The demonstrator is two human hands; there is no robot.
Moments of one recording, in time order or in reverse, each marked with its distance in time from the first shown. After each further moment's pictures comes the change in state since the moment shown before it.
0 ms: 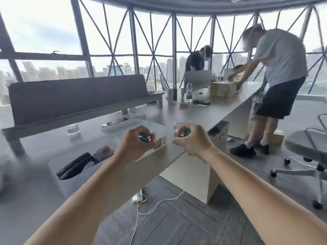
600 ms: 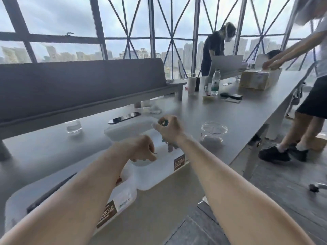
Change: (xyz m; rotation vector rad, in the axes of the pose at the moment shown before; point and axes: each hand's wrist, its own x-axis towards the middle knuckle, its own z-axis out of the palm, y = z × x) left_hand 0.169 -0.141 0.020 0.664 -0.651 -0.309; right_hand 0.230 0.039 0.172 -0.014 -0.197 0.009
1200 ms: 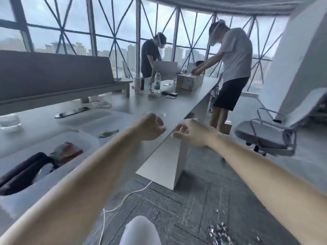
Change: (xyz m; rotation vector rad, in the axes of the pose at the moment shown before) left_hand -0.144 0.148 0.012 -0.255 0.279 0.513; right_hand -0.252 -0.018 -0.170 -0.691 -0.069 0.092
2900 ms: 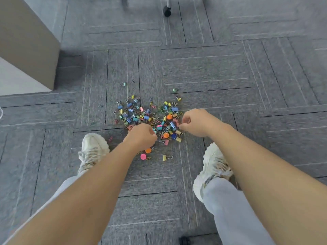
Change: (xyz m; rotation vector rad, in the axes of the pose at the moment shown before) left_hand -0.063 0.168 0.747 0.088 -1.023 -0.064; right_hand -0.359 0.546 0.365 0.316 -0.491 0.940
